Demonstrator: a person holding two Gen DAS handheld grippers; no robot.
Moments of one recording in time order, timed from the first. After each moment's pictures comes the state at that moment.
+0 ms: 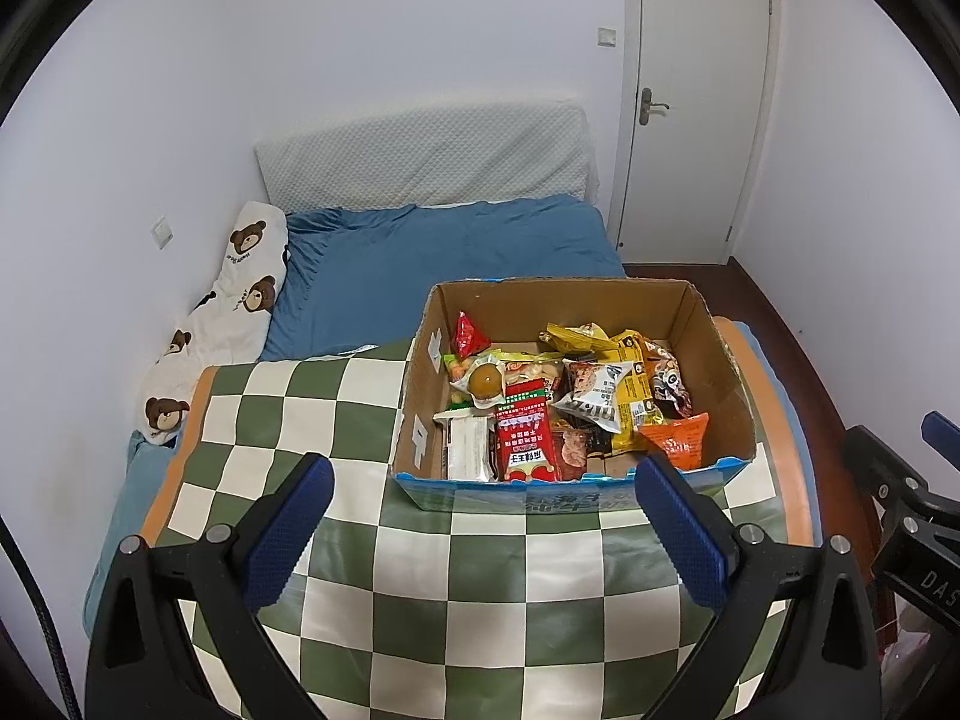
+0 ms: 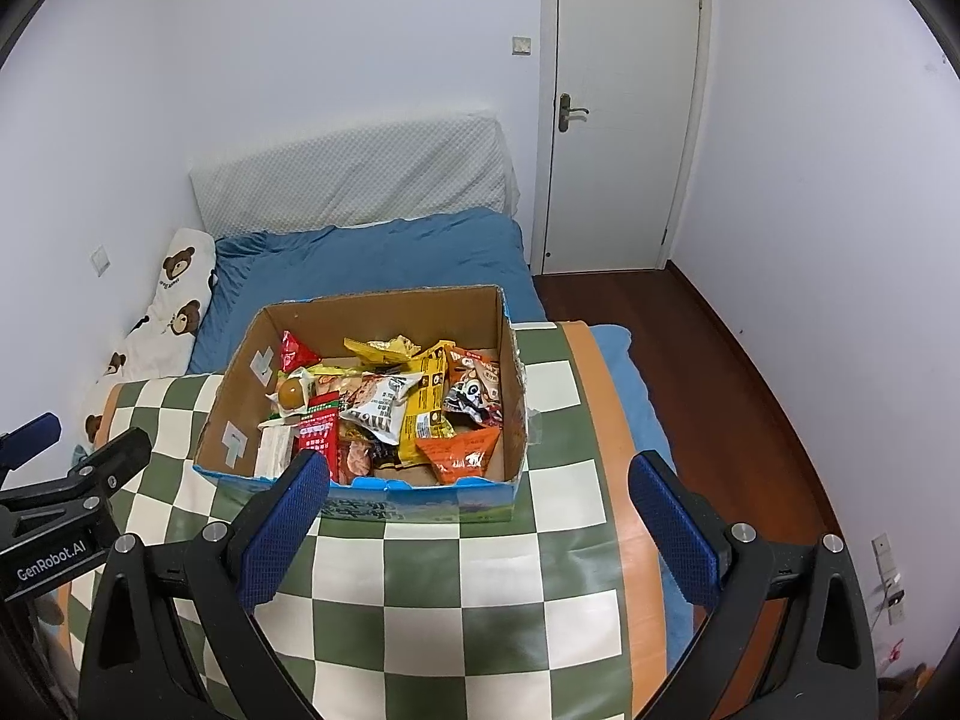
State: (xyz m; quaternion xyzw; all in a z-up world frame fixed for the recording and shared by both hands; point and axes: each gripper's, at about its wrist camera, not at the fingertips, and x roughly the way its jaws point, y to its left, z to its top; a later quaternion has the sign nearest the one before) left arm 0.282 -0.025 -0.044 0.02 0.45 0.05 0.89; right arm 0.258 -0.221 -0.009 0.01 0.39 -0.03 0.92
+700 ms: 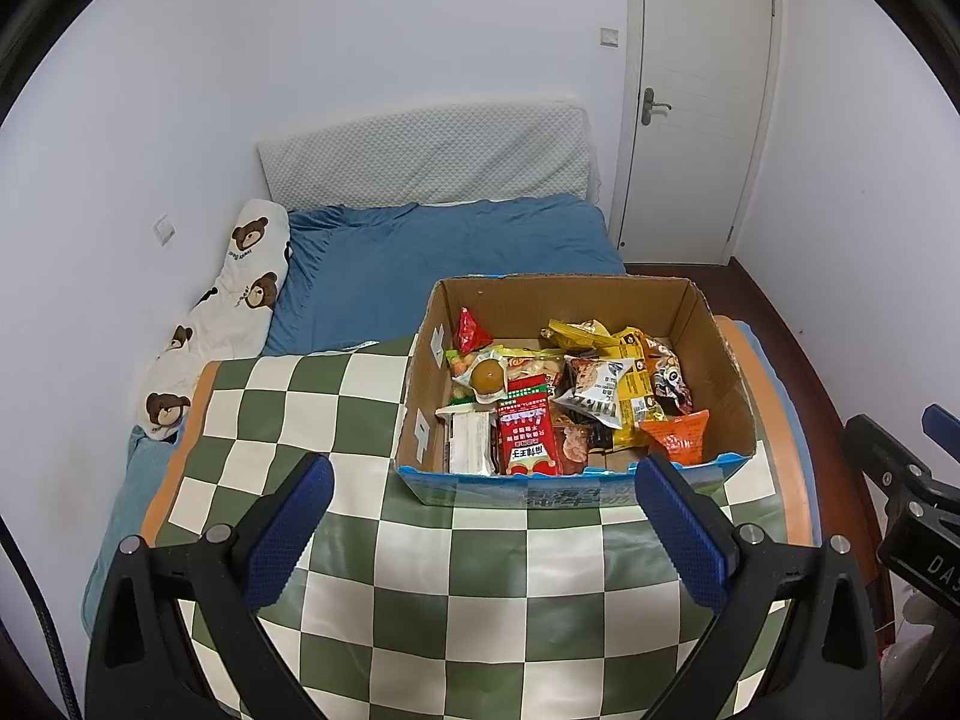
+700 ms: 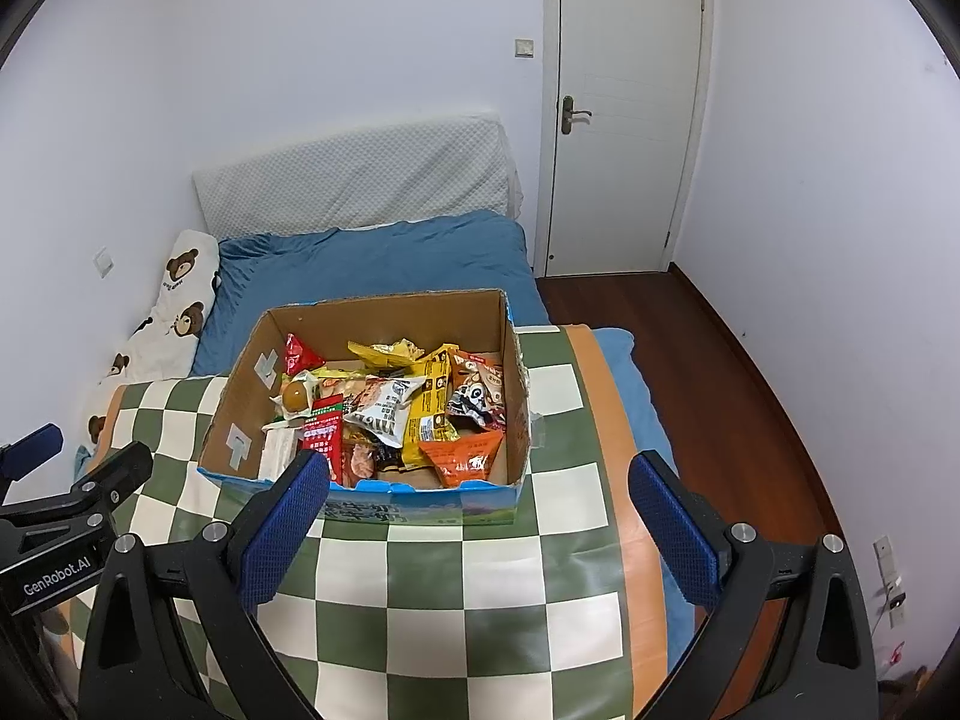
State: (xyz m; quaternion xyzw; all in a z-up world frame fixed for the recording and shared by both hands) left arm 0.278 -0.023 -0.043 0.02 0.45 0.05 0.89; right arm 0.257 -0.222 -0.006 0.01 0.39 -0.03 0.92
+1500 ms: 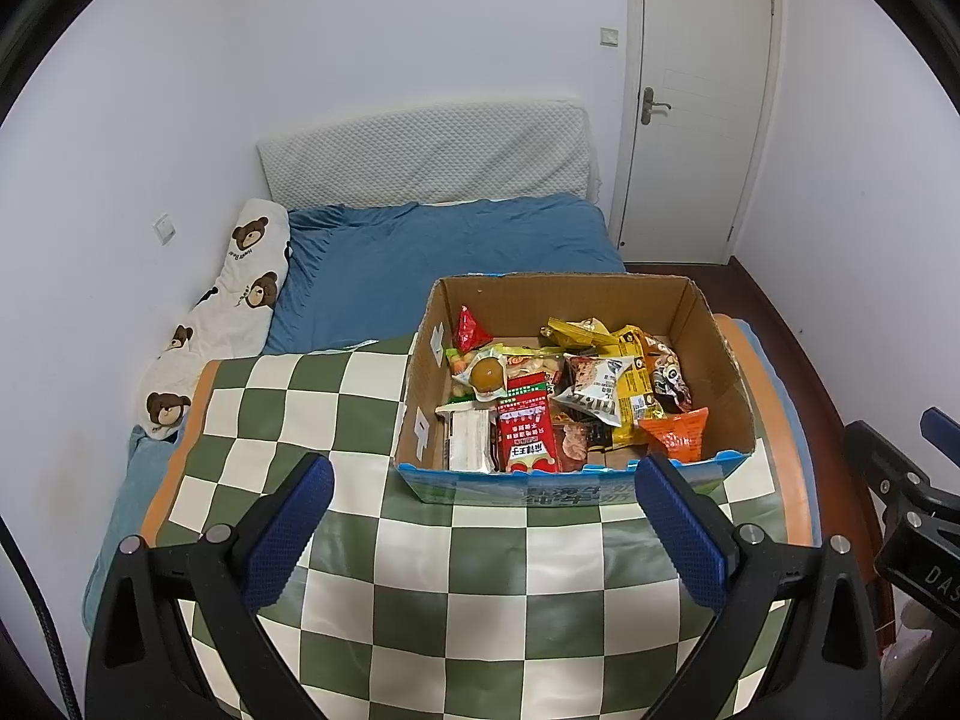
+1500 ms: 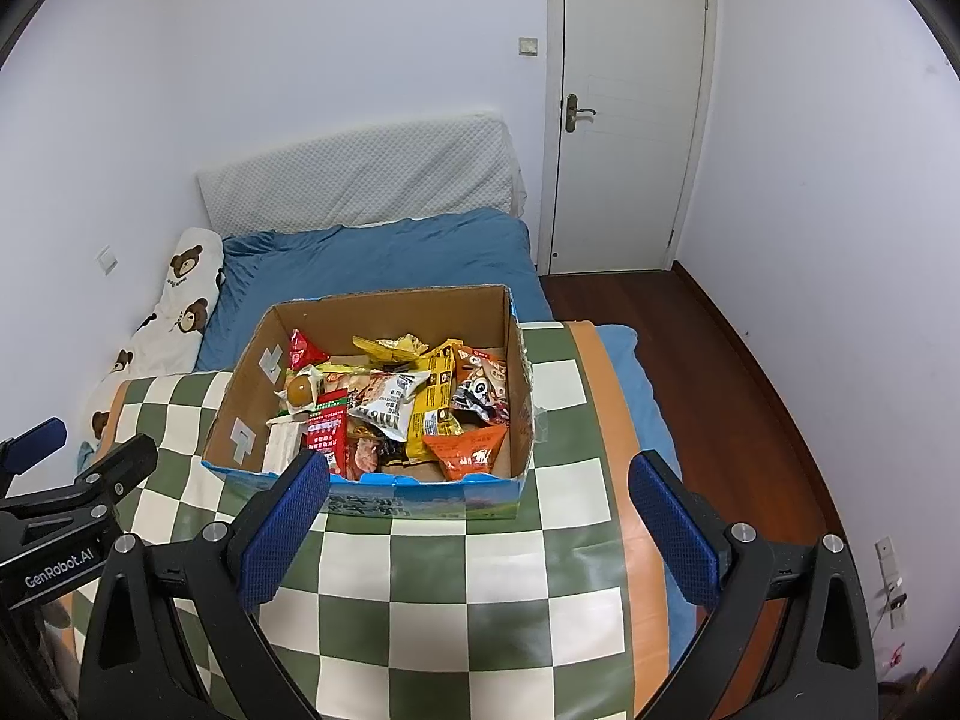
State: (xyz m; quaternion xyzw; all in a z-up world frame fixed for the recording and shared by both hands) left arm 0.276 -0.024 -0.044 0.02 0.45 0.05 0.89; right arm 0.253 -0.222 -0.004 0.01 0.39 -0.03 0.92
